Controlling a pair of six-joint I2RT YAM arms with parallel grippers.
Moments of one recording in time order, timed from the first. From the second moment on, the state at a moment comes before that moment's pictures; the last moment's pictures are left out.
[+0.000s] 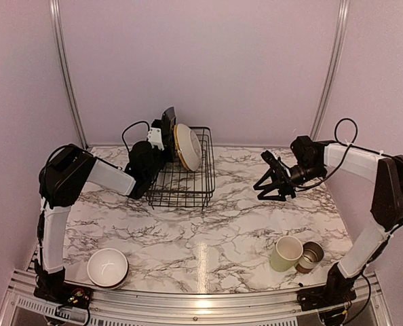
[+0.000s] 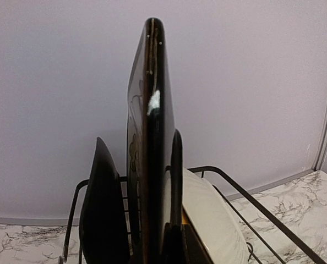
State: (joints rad) left arm -0.61 2.14 1.25 1.05 -0.30 -0.02; right arm 0.22 1.64 1.21 -0.91 -1.11 -1.08
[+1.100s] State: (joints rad) left arm -0.57 2.07 1.22 1.29 -0.27 -0.10; right arm 0.22 1.69 1.21 -0.98 -1.11 -1.14
